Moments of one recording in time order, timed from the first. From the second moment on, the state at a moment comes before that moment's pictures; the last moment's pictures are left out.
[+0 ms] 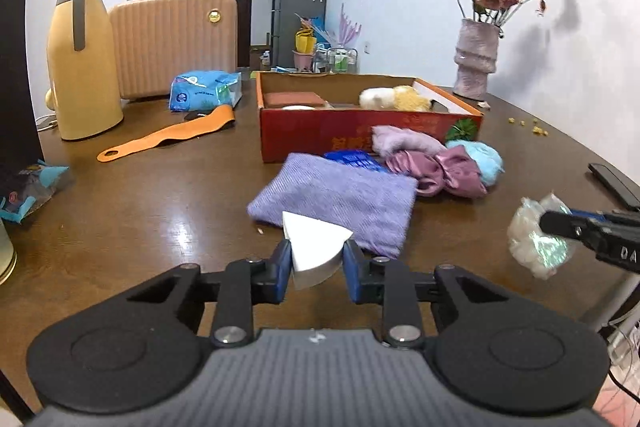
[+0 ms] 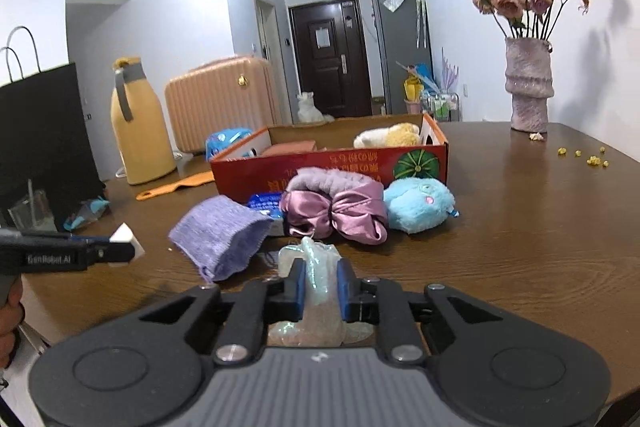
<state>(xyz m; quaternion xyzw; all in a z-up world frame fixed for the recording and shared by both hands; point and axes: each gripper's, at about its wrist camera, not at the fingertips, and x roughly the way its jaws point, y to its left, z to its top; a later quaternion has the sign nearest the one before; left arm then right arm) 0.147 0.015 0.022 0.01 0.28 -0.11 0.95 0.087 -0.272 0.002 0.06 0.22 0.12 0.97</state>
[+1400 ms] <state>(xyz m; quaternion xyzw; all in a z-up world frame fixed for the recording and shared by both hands) 0.444 -0.002 0.049 0.07 0.35 -0.18 0.92 0.537 -0.218 0.017 0.02 0.36 0.12 0.92</state>
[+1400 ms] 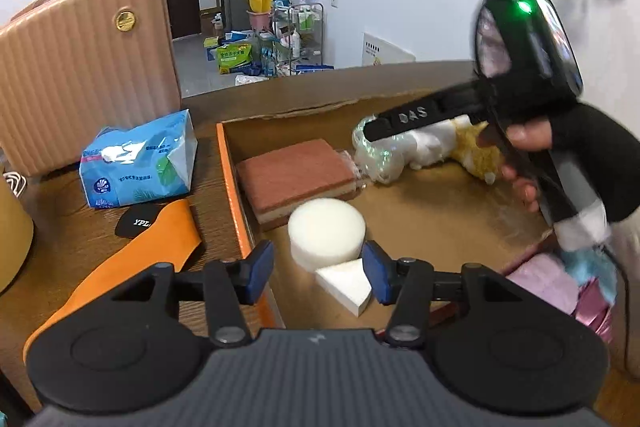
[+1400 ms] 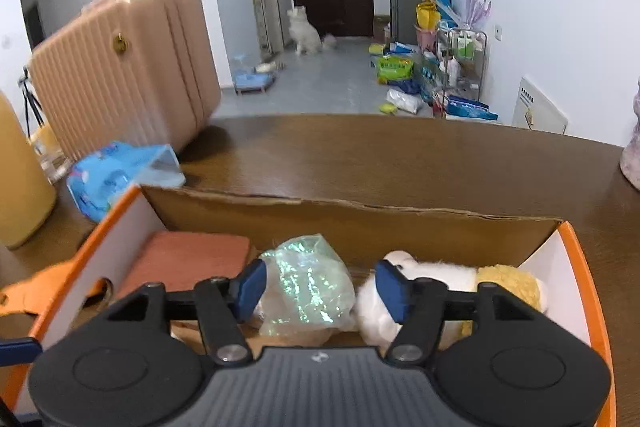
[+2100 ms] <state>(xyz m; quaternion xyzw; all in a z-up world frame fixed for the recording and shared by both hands) 0.297 0.028 0.124 0.03 0.27 -0.12 0.96 0.319 -0.326 0.107 0.00 0.26 0.07 0.96</state>
